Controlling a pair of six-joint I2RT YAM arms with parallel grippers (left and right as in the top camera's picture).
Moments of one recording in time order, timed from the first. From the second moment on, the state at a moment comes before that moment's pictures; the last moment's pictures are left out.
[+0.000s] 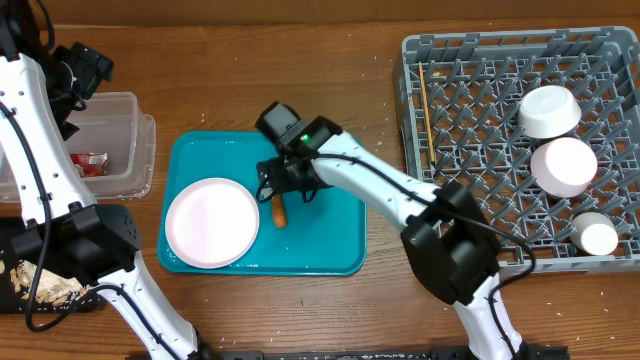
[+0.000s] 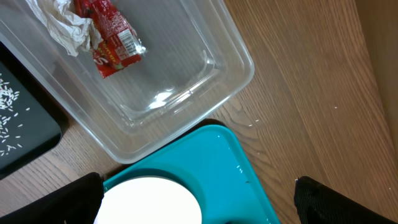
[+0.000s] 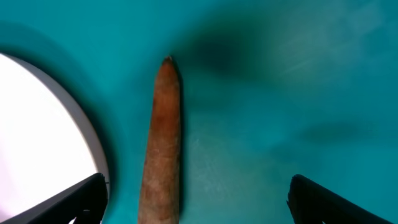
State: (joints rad) left arm 0.39 2.19 2.55 -1.64 0.05 -0.71; right arm 0.79 2.22 1.82 -0.91 -0.10 0.55
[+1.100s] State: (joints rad) left arm 0.39 2.19 2.55 -1.64 0.05 -0.71; right arm 0.80 2.29 1.91 -1.20 0.09 0.74
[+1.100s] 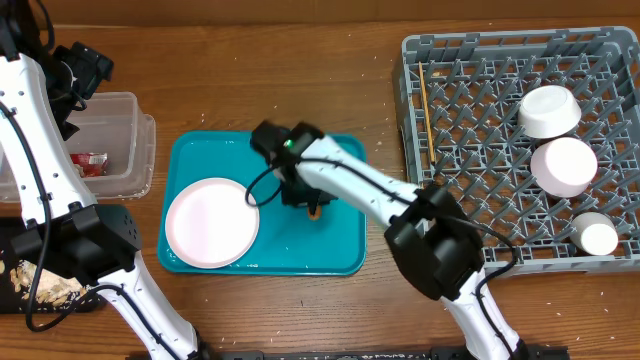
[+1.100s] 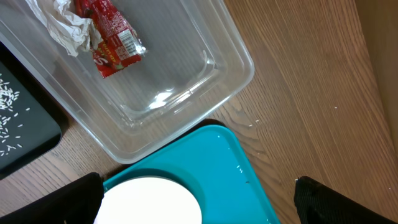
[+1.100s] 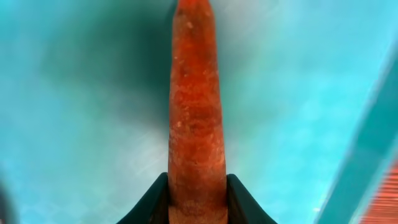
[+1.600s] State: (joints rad) left arm 0.39 2.19 2.55 -1.64 0.05 -0.71; right arm 0.69 2.08 1.93 -1.15 -0.01 0.68
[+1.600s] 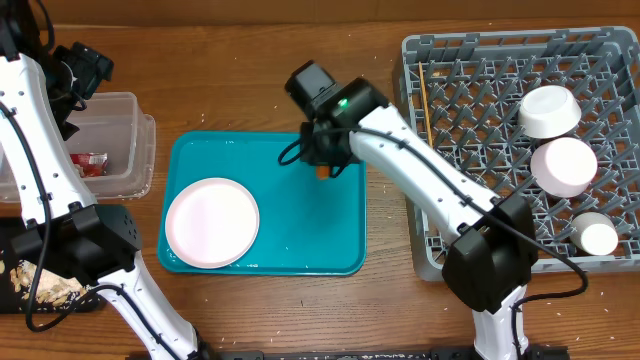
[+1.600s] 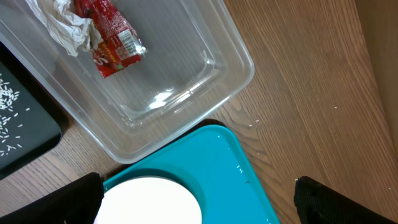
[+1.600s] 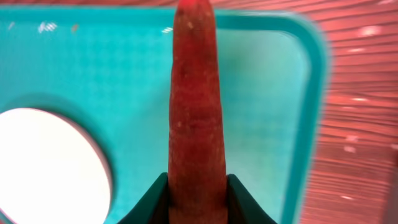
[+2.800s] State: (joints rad) left arm 0.39 2.19 2.55 -1.64 0.05 -0.71; right arm 0.88 2.06 1.69 -0.82 -0.03 0.74
